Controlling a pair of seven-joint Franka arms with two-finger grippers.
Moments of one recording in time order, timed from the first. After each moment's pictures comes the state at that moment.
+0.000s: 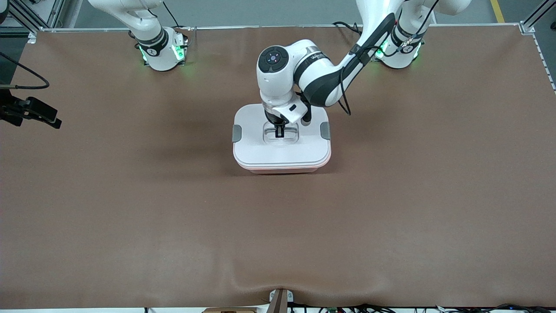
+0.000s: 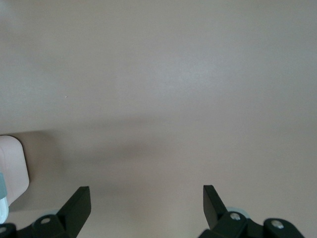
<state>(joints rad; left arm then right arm) -0.60 0.53 -0.35 -1.57 0.25 2.07 -2.60 0.04 0.04 -0.09 -1.50 0.00 1.54 0.03</state>
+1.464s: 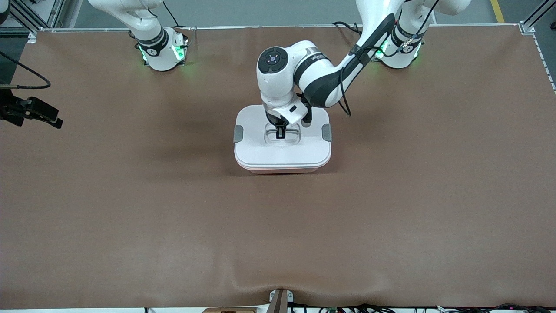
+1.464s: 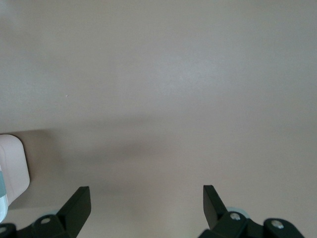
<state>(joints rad) -0.60 0.53 -0.35 -1.57 0.26 2.07 -2.58 0.04 0.04 -0.09 -1.50 0.00 1.53 0.03</state>
